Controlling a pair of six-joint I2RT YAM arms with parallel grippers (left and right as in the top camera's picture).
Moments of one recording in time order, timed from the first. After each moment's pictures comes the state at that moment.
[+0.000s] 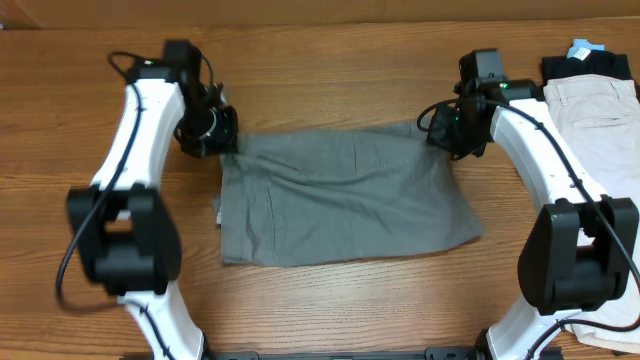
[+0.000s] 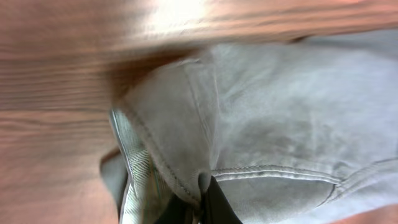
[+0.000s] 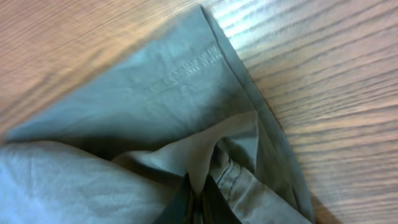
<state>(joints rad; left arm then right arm) 0.00 1.97 1.75 -1.23 0.30 -0.13 0.08 1.88 1.53 -0.96 -0.14 0.44</state>
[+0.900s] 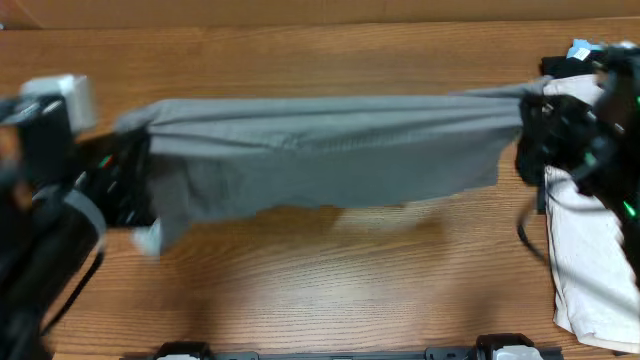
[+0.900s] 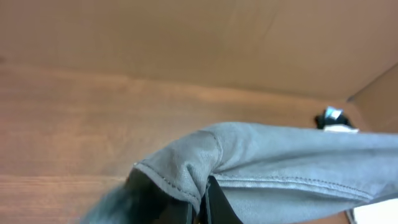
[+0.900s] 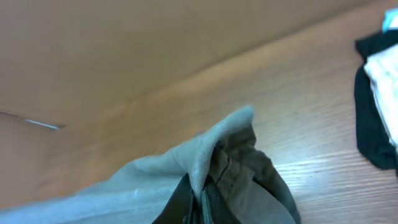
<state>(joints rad) -0.01 1.17 2.17 -1.44 0.20 -0.23 0.04 1.18 1.86 -1.24 -0.16 0.45</state>
